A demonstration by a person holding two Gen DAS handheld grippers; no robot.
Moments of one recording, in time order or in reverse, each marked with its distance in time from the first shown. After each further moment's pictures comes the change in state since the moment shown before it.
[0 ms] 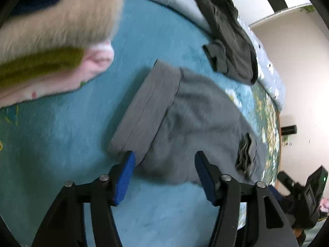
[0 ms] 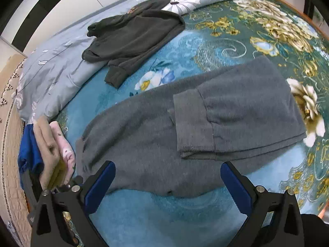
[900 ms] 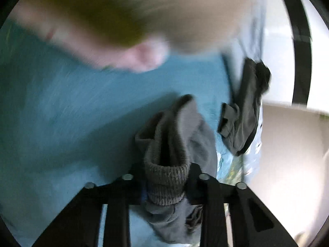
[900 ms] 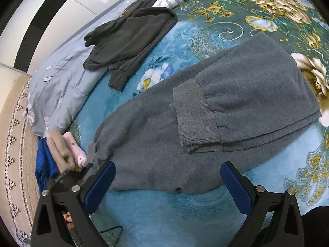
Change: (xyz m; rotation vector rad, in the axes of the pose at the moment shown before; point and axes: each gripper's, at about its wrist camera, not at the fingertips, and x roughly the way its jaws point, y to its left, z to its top) left arm 0.011 0.029 0.025 -0.512 -0.209 -0.197; right arm 0.004 -0.021 -0.004 0.119 0.013 0.138
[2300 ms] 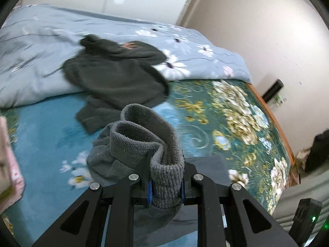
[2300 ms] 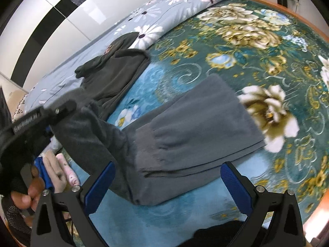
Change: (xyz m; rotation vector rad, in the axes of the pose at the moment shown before) left arm 0.047 -0.277 -0.209 1.056 0.024 0.063; right arm -0.089 -0.067 0.024 0.019 -0.188 -0.104
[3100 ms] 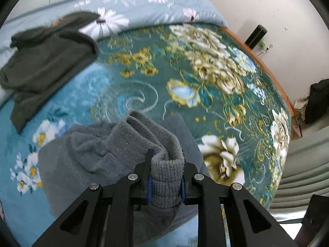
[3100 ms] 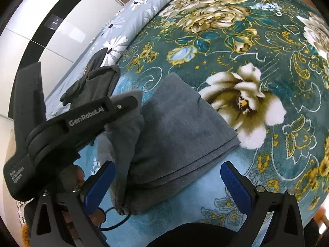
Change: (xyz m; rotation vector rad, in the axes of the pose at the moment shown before) left arm 0.120 -0.119 -0.045 0.195 0.290 -0.067; right arm 0.010 -0.082 0.008 0.223 0.011 0.054
